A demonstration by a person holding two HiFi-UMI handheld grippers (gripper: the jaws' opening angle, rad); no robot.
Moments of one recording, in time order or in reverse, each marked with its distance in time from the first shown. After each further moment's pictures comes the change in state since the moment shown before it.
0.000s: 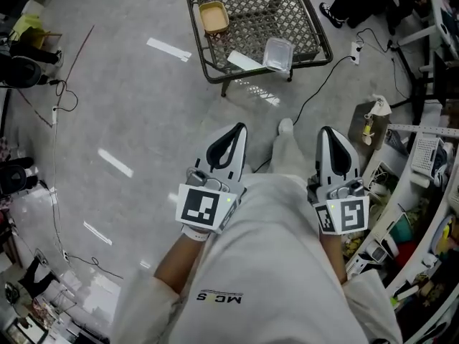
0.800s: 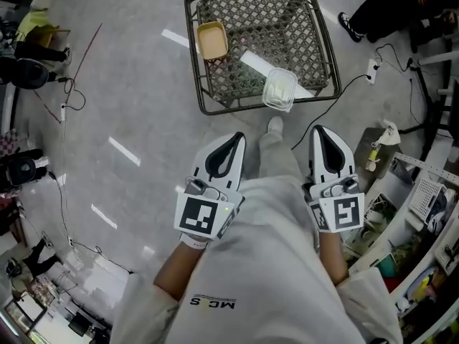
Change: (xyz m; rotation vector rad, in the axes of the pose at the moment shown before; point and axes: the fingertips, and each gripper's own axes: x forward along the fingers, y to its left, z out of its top) left arm 0.162 0.050 0.018 -0.005 0.106 0.093; right arm 0.168 -0.107 -0.015 0.035 0.039 0.141
